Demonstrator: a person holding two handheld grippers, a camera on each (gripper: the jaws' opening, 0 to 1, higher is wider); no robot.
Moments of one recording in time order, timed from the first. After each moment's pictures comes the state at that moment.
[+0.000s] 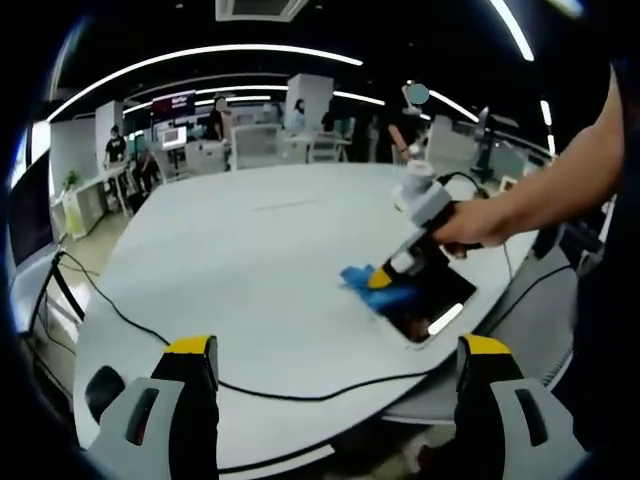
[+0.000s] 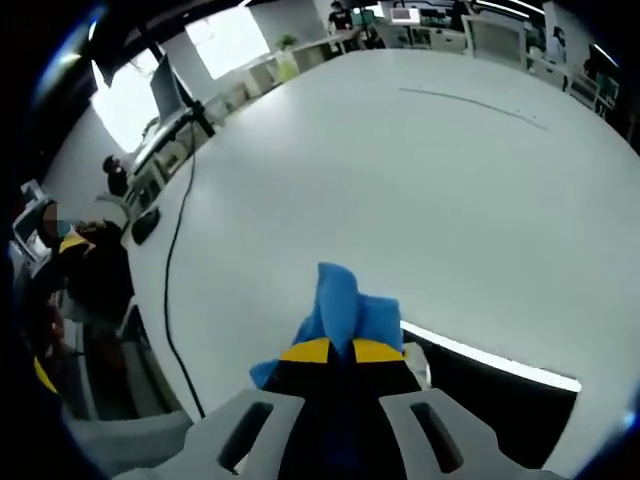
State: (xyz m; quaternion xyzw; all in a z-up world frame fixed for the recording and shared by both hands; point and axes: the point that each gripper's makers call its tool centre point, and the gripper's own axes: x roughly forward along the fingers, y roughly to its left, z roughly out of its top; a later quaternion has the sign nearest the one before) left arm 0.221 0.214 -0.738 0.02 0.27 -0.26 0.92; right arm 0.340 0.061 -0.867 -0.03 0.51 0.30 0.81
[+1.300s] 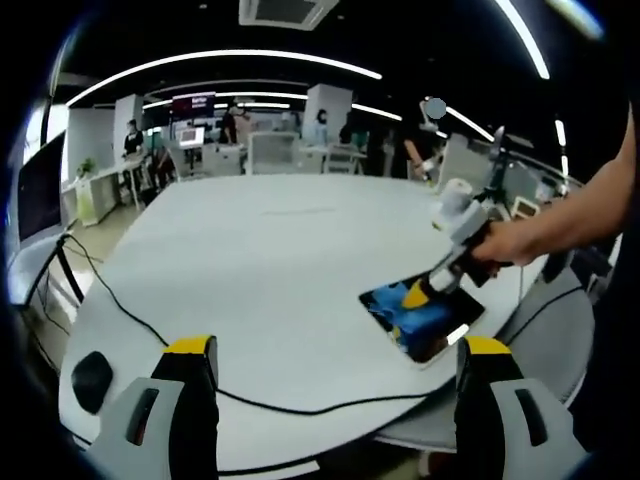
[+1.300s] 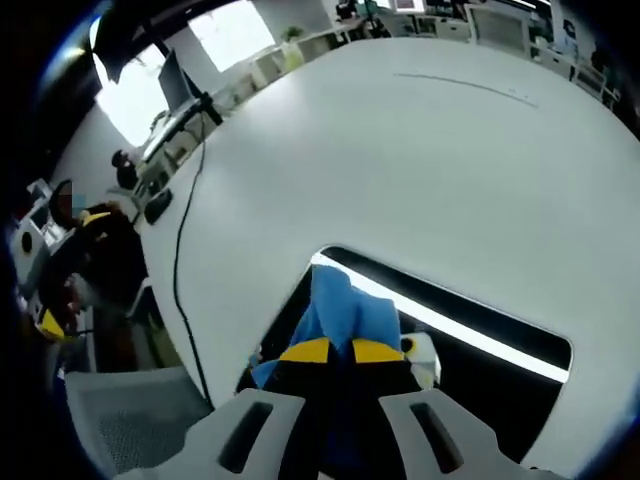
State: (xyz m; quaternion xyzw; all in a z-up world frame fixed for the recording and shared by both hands) left arm 0.233 0.202 -0.744 -0.01 0.25 -0.23 0.94; right arm 0.316 0.015 -0.868 -0.03 0.52 0.32 0.79
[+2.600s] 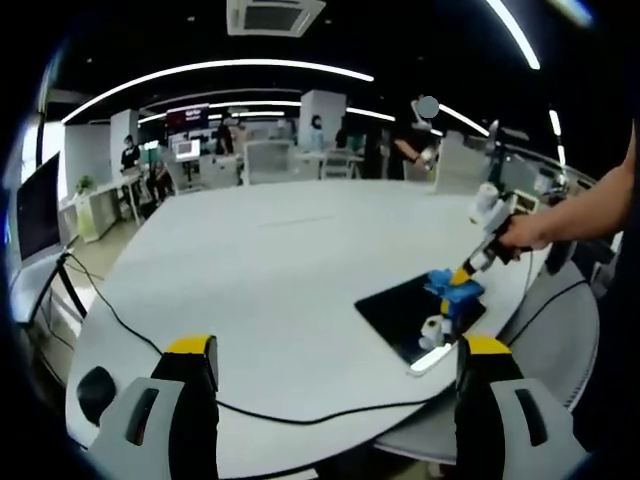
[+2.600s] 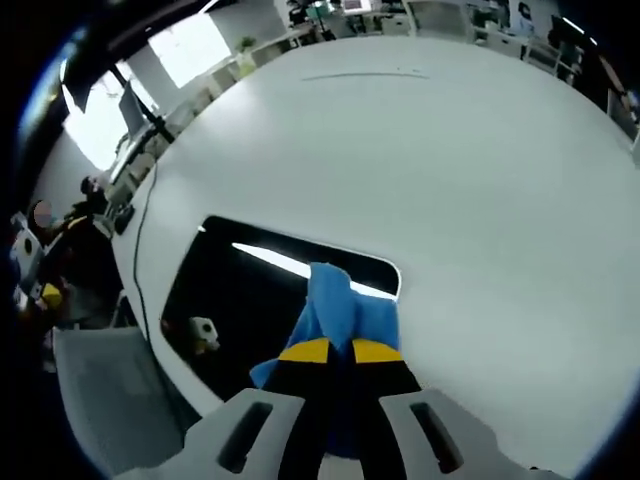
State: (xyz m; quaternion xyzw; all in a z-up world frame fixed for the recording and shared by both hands) left arm 0.235 0.192 -0.739 0.01 0.24 -0.23 0.94; right arm 0.321 -0.133 -0.869 -0.02 0.53 0.24 0.81
